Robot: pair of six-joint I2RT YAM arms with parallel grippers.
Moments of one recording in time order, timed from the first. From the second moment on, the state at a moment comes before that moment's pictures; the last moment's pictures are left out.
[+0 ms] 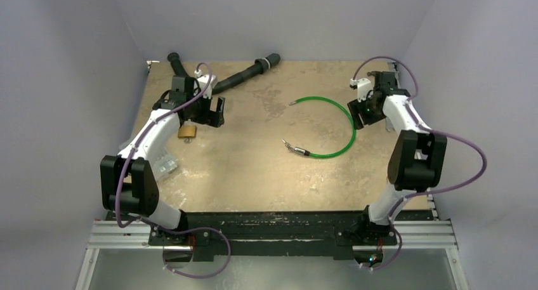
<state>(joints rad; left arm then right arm) -0.13 1.51 1.18 -0.52 0.23 0.10 -0.11 1.69 1.33 -0.73 -0.17 -0.54</state>
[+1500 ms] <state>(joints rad) -0.17 1.55 1.27 -0.31 0.56 0.11 0.14 1.65 1.52 -0.45 -0.34 -0.51</state>
